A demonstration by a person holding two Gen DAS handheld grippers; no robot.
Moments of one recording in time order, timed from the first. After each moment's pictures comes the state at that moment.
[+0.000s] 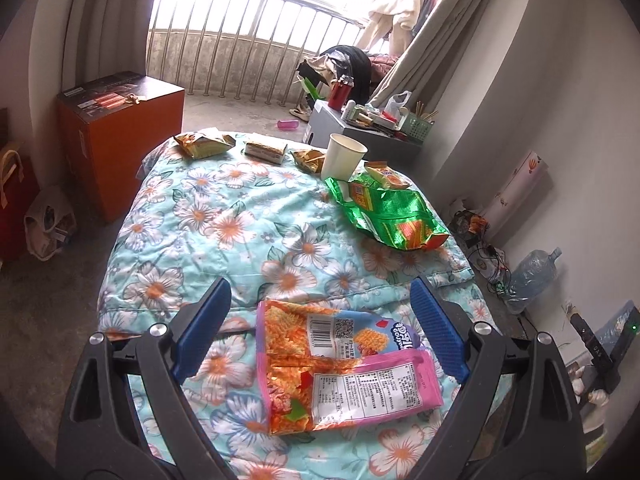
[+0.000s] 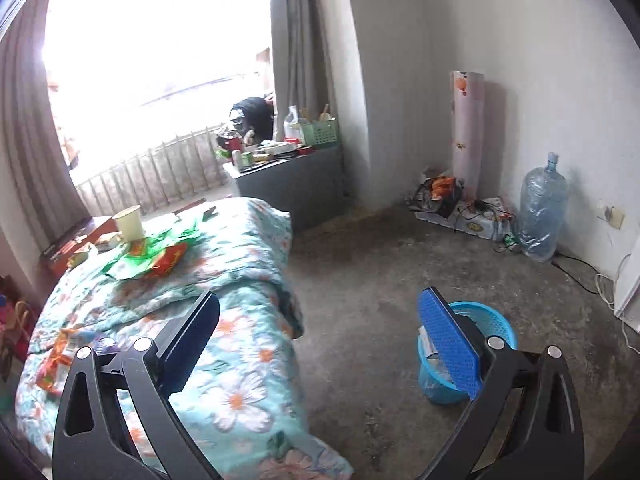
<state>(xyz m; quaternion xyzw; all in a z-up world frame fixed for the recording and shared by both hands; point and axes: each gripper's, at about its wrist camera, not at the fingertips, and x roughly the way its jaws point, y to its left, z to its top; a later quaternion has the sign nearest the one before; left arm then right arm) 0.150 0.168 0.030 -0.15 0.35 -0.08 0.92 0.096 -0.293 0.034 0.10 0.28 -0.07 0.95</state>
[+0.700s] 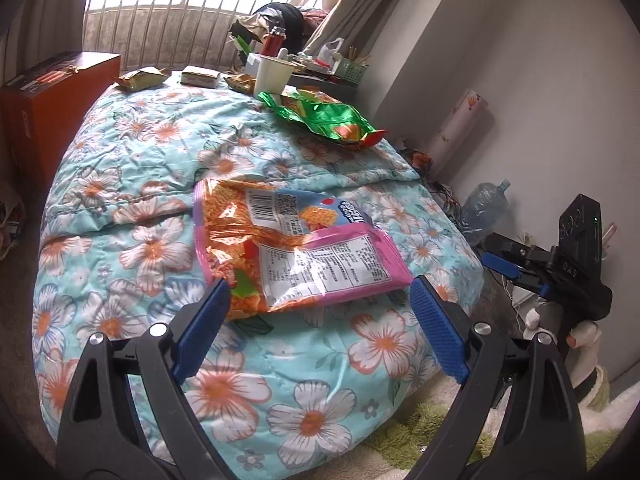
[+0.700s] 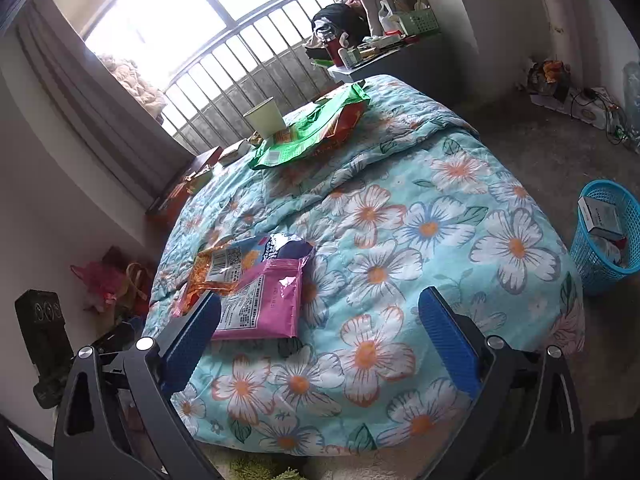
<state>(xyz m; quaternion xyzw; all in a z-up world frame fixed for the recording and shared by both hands) 0.077 0.133 -0.036 -0.13 0.39 -0.23 0.88 0.099 -0.157 -0.022 0.23 0.42 0.08 0.88</state>
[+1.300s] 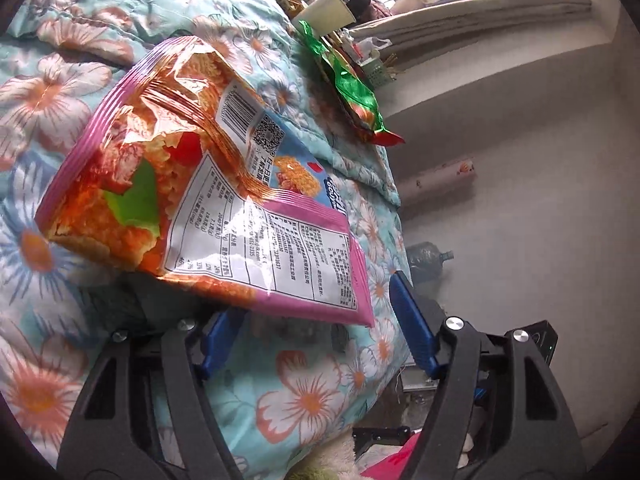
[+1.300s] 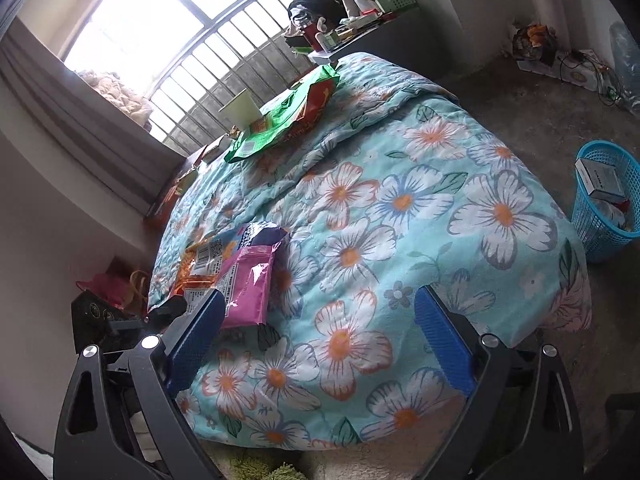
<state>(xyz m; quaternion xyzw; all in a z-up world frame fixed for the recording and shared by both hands) 0.128 0.112 -0.118 -0.40 0.43 -0.21 0.78 0.101 -0.183 -0.046 0.28 0.44 0.07 0.85</state>
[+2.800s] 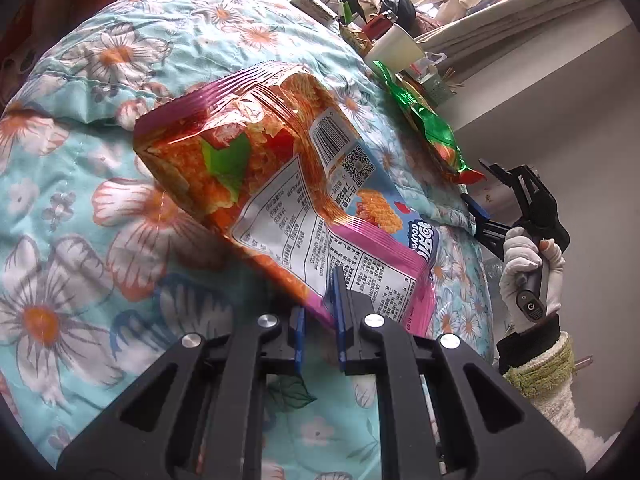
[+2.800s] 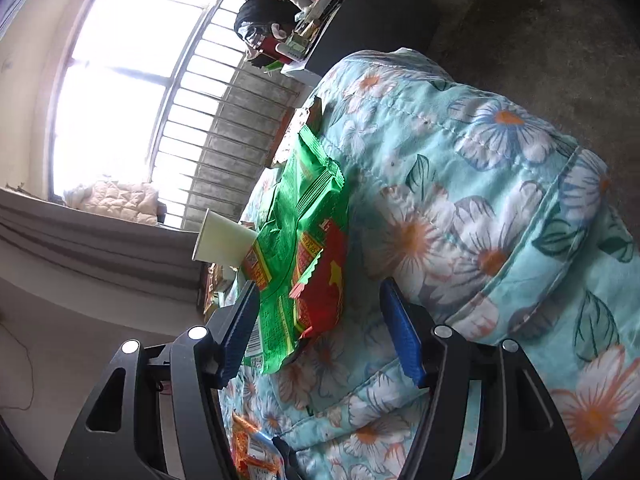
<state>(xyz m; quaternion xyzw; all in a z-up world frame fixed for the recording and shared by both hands) 0.145 0.170 -0.115 -0.32 0.46 -0.11 0.82 0.375 -0.228 -0.100 0.49 0.43 0.07 0.76</state>
